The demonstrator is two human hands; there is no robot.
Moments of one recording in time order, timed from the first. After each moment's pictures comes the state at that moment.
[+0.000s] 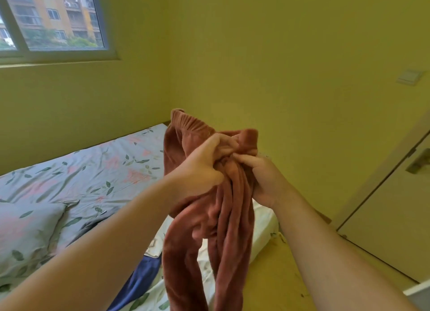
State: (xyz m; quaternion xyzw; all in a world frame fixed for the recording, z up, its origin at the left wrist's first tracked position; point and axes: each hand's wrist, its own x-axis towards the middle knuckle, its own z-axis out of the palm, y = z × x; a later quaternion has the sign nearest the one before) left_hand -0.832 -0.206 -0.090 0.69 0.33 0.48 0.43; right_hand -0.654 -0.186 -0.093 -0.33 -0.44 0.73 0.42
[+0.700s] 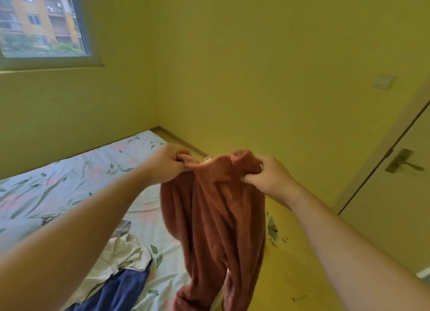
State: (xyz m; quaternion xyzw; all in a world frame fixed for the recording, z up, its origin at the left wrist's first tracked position) left_hand -0.873 -0.158 -0.089 0.71 0.56 0.34 0.25; right_hand -0.582 -0.150 -0.093 -0.57 -0.72 0.24 0.30
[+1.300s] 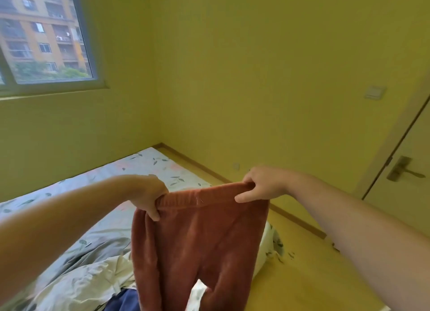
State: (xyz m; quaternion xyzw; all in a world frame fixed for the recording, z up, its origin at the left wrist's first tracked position) left_hand -0.913 -0.157 -0.086 0.81 0.54 -0.21 0.06; right_hand -0.577 -0.152 -0.036 -0.49 -0.85 0.18 -0.06
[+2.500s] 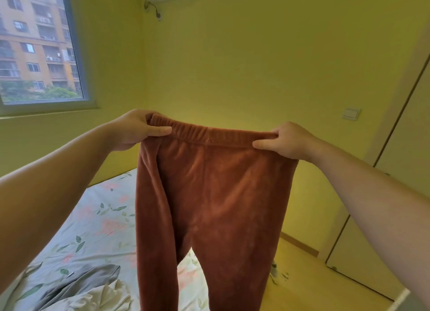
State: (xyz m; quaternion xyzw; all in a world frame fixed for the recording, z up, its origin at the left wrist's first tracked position) left_hand -0.922 -0.120 0.066 0.66 0.48 0.44 0.38; right_hand -0.533 -0.136 0.081 -0.61 -0.74 0.12 0.24
